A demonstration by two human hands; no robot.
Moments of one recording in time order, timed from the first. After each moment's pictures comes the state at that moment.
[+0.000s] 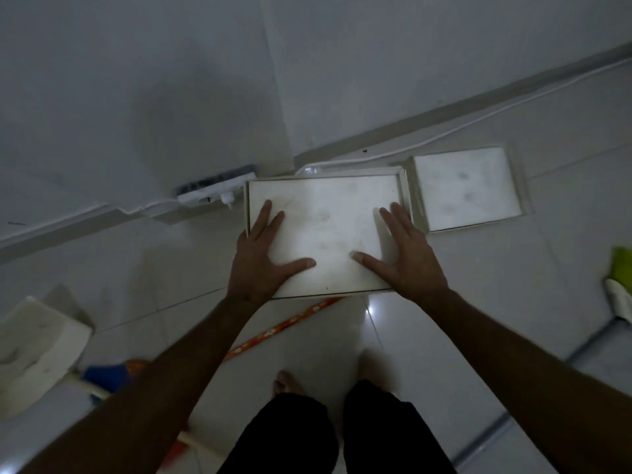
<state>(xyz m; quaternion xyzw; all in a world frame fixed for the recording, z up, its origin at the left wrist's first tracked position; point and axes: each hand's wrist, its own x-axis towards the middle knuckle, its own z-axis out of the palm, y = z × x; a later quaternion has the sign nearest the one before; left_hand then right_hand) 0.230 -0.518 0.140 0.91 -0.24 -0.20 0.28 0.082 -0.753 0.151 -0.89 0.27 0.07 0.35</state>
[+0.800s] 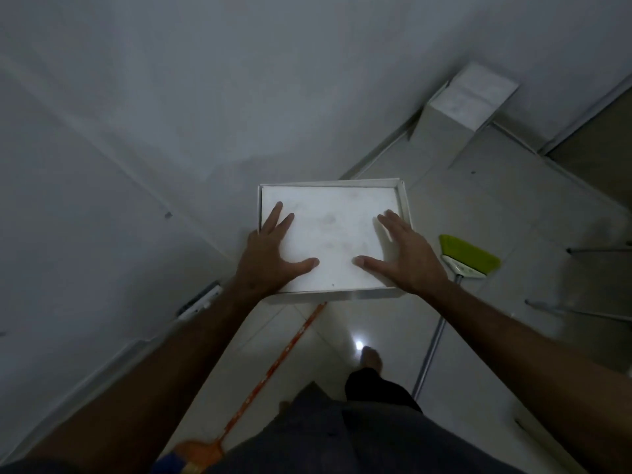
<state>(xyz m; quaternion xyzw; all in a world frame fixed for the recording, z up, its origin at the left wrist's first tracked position) 0.162 -0.695 0.609 0.82 -0.48 -0.22 0.22 -0.081 -0.851 0.608 -0.84 0.43 -0.05 0.33</state>
